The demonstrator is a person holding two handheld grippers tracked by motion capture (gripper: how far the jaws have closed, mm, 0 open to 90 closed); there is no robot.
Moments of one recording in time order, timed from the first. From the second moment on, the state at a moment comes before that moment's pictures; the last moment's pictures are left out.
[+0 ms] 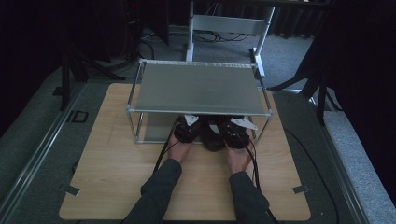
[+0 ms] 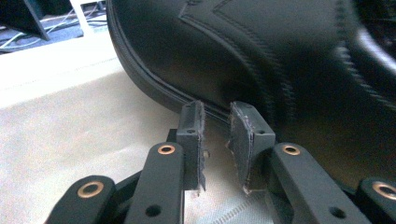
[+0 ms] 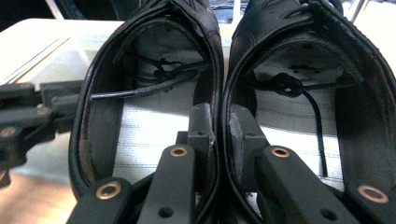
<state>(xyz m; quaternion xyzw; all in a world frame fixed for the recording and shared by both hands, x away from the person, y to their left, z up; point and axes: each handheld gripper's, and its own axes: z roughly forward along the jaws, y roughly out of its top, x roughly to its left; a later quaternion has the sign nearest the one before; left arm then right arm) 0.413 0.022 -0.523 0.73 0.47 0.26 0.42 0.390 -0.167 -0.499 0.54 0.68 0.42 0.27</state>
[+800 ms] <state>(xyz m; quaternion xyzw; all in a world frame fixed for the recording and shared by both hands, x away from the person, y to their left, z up) 0.418 0.017 -0.526 0.72 0.47 0.30 0.42 0.400 -0.150 -0.505 0.55 0.64 0.44 0.31</state>
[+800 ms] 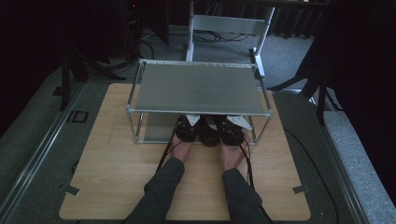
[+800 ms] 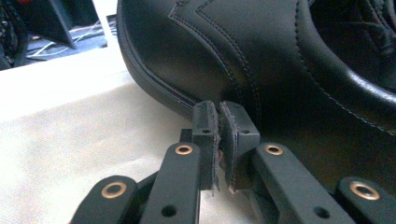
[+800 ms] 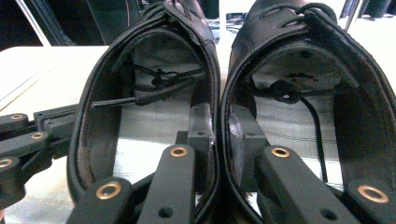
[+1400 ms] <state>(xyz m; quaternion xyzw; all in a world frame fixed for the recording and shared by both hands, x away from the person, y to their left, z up) 0.434 0.007 -0.538 0.74 0.45 0.32 0.39 0.406 -0.147 -0.506 0.54 0.64 0.43 0.33</state>
